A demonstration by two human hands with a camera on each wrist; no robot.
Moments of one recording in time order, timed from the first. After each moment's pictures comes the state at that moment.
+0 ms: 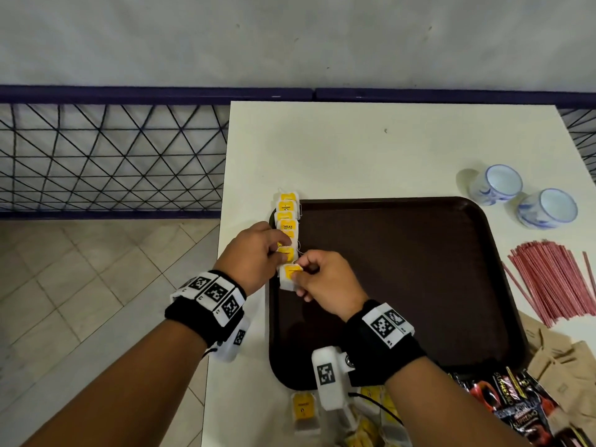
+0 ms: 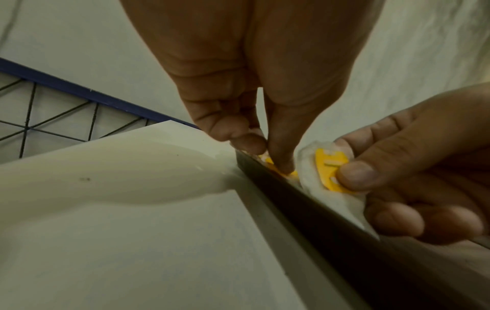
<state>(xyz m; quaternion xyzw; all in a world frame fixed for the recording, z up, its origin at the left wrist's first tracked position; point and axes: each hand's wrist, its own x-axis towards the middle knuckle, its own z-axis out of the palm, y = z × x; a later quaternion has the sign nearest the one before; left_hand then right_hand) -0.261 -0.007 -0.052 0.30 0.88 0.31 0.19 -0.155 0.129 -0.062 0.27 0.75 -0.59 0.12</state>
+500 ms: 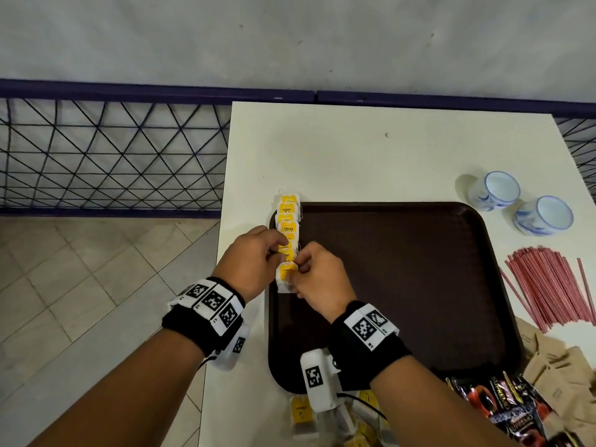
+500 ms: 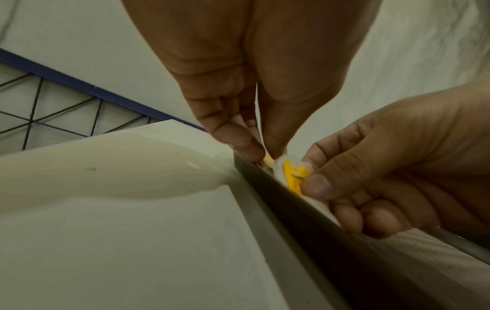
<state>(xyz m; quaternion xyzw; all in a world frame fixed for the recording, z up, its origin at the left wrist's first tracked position) -0.258 -0.014 -0.059 0.29 0.88 0.34 0.17 -0.167 0.116 -0.064 0.30 0.79 -0.52 0.08</state>
